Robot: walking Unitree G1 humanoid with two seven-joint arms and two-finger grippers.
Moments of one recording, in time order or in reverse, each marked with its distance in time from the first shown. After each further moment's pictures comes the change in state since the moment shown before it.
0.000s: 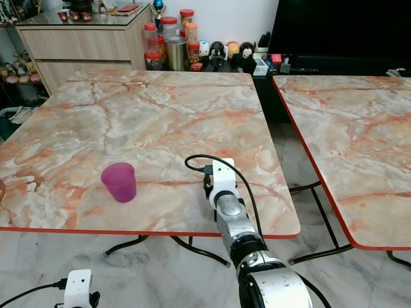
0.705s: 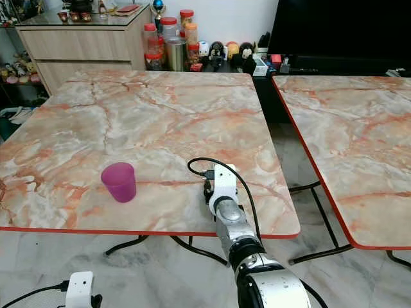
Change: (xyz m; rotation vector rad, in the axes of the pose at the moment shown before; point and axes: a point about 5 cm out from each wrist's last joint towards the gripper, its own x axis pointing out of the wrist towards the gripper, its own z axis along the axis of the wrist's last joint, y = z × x) left arm 0.000 -0.007 -0.003 -0.007 0.023 -0.035; right arm -0.002 0.002 -0.013 0.043 0.065 -0.010
